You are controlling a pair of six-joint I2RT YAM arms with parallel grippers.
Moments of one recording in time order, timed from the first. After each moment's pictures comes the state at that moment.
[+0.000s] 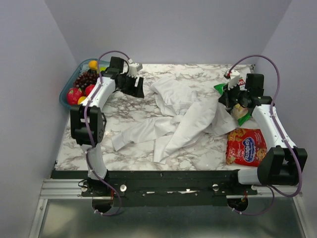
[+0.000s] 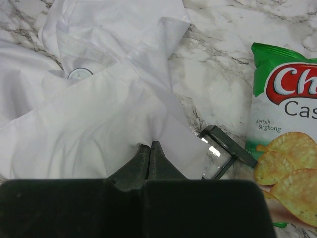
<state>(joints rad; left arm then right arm) -0.16 1.98 1.72 -0.68 0.54 0.15 -0.05 1.36 1.14 -0.50 -0.53 -0.38</state>
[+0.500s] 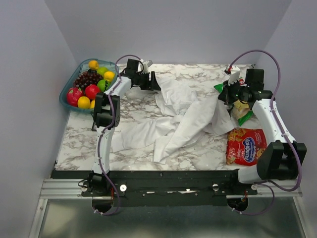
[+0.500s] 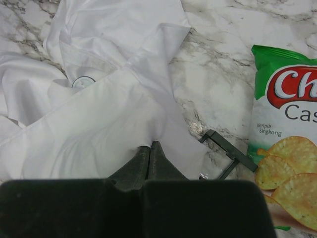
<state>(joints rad) -0.20 2.49 2.10 -0.40 0.72 -0.19 -0.05 1.43 1.24 -0.55 -0.54 -0.34</state>
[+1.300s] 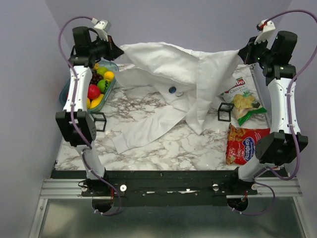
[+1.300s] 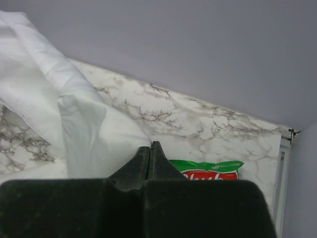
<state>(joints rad) 0.06 1.90 2.04 -0.42 0.77 -0.01 -0.16 1.63 1.83 -0.44 -0.54 -0.13</state>
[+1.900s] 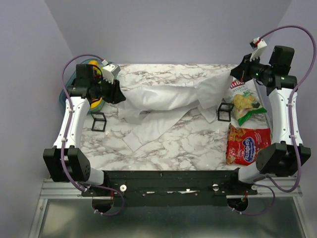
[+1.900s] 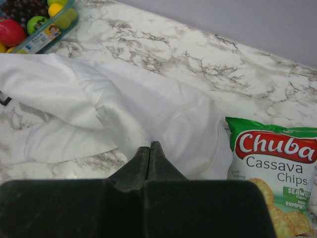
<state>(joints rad) 0.03 1.43 1.39 -0.72 0.72 0.27 -0.18 1.50 1.63 -0.61 -0.75 -0.17</state>
